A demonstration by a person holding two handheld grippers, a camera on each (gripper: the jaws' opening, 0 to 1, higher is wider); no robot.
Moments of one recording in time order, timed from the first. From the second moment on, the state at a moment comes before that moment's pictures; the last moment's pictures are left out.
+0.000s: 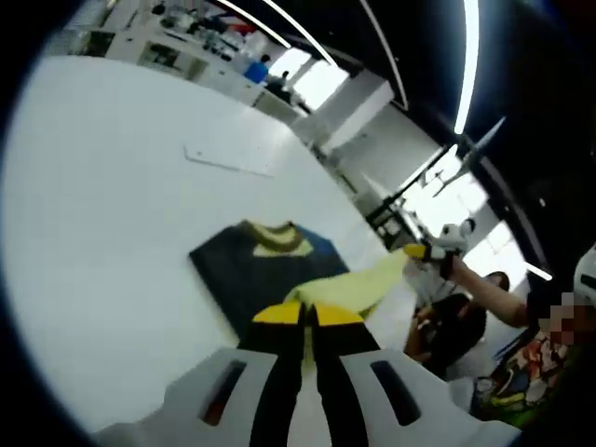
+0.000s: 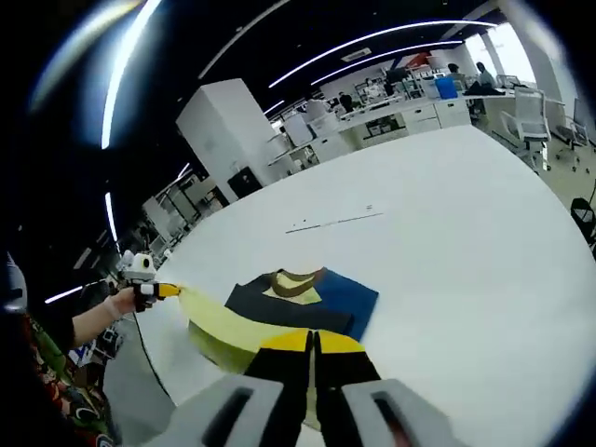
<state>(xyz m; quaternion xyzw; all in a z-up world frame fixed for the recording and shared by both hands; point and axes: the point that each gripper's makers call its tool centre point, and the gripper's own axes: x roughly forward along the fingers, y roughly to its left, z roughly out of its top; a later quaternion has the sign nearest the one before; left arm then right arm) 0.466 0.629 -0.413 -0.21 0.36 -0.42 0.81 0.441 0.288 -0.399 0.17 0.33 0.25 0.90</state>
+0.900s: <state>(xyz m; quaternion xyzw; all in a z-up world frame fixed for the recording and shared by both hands) 0.546 0.628 -0.471 -0.19 0.37 -0.35 0.84 0.528 0.275 -0.464 0.15 0.37 0.21 0.89</state>
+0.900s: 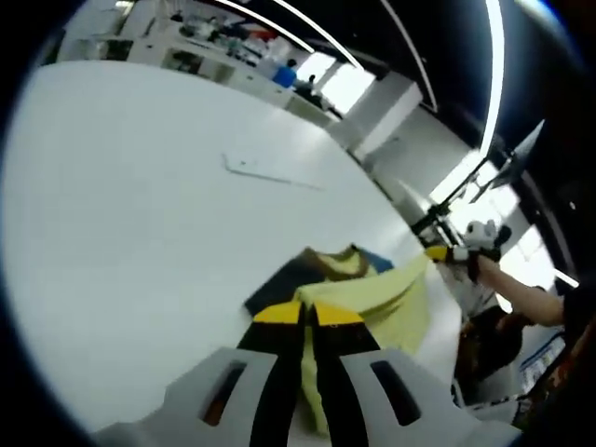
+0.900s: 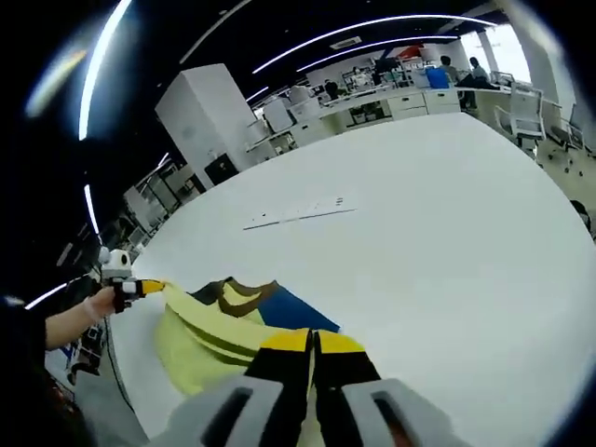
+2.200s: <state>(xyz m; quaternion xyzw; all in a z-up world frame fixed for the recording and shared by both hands) 0.551 0.638 -0.524 -0.12 0.37 -0.32 0.86 0.531 0.284 -0.521 0.18 0.38 0.21 0.88</state>
